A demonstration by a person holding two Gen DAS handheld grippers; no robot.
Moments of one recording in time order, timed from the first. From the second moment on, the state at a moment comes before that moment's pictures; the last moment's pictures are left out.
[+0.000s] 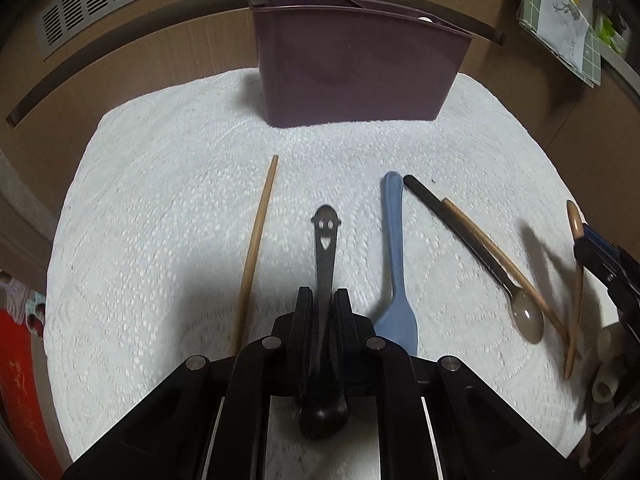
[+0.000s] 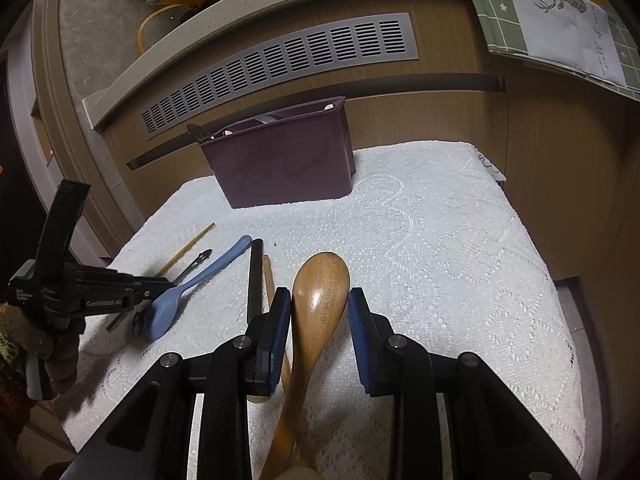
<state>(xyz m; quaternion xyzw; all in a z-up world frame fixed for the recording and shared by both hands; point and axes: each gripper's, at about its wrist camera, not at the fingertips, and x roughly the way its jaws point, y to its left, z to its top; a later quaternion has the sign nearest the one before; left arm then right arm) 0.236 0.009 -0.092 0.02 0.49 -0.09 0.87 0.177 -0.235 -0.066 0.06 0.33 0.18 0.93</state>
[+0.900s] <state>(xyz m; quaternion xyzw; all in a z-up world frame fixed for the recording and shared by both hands) 0.204 0.040 -0.038 -0.08 0.39 -0.12 0.91 0.174 -0.228 -0.022 0.03 0.30 0.19 0.94</state>
